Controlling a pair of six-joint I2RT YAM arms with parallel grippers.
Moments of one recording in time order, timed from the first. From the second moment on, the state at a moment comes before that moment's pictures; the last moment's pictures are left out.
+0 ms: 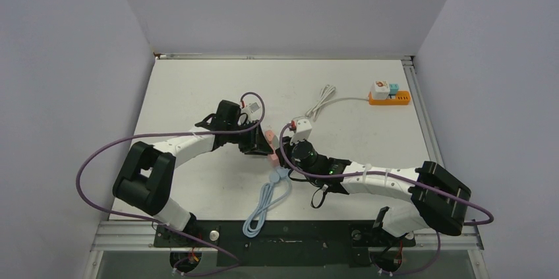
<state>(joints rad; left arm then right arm) -0.45 1.57 0.84 -0.18 0.65 -0.61 1.04 1.38 0.66 0.24 0.40 0.52</state>
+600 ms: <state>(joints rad) -0.46 1.58 0.86 -0.18 0.66 -0.62 1.10 1.38 0.65 0.27 0.49 0.44</state>
